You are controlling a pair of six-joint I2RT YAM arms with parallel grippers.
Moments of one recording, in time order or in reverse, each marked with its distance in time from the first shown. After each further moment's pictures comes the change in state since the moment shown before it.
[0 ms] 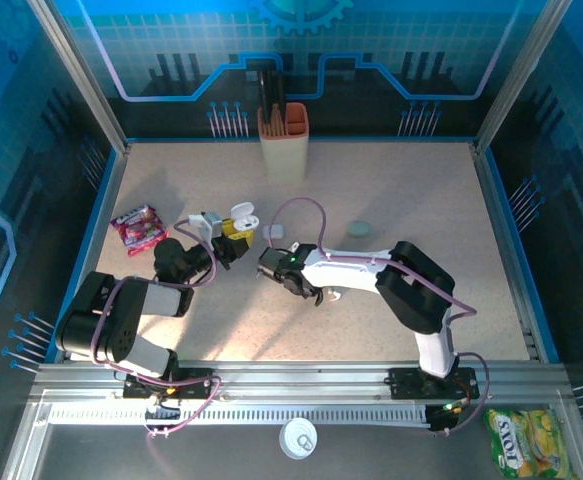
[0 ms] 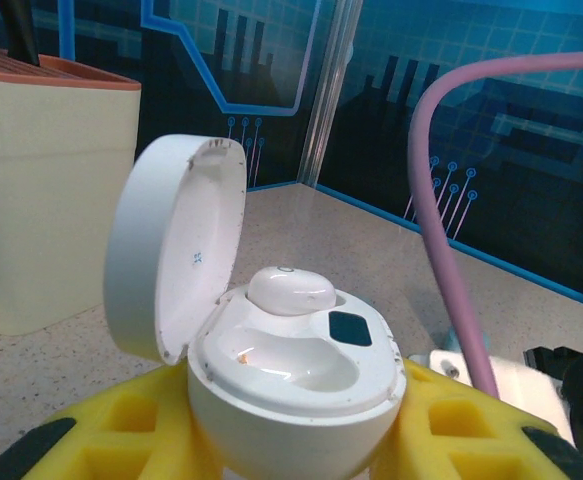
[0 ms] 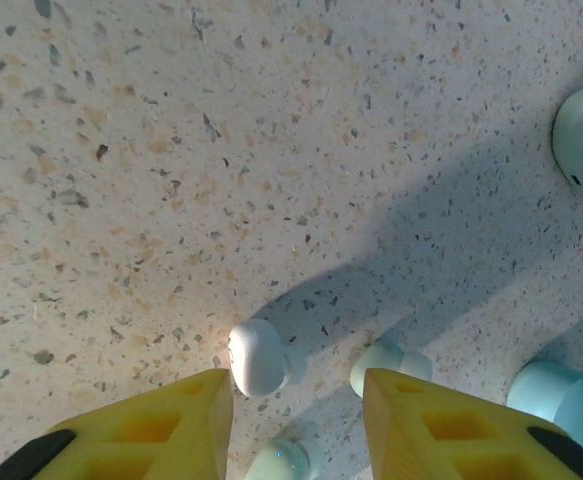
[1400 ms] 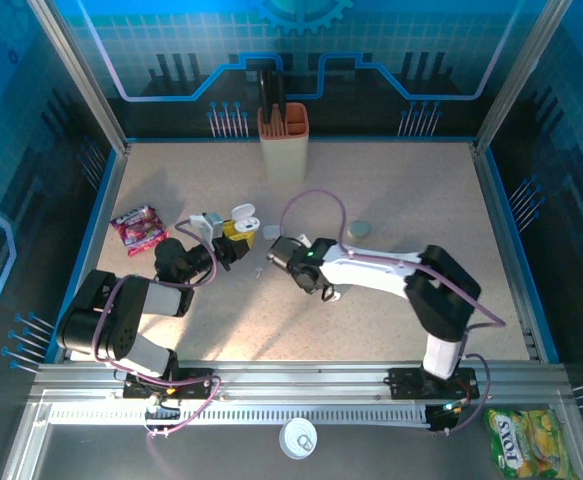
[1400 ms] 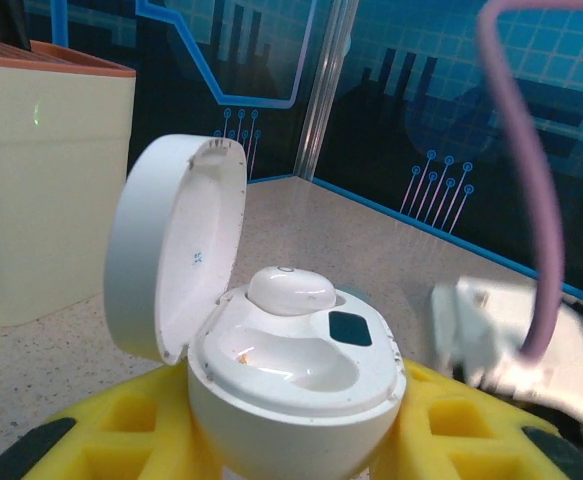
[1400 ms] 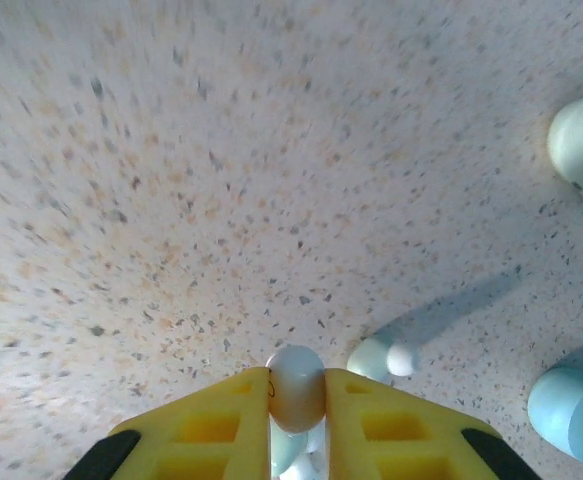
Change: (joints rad) left arm -0.001 0.014 0.000 0.000 0.010 0.000; right arm -0.056 -0.194 -0.088 0.105 -0.133 -0.016
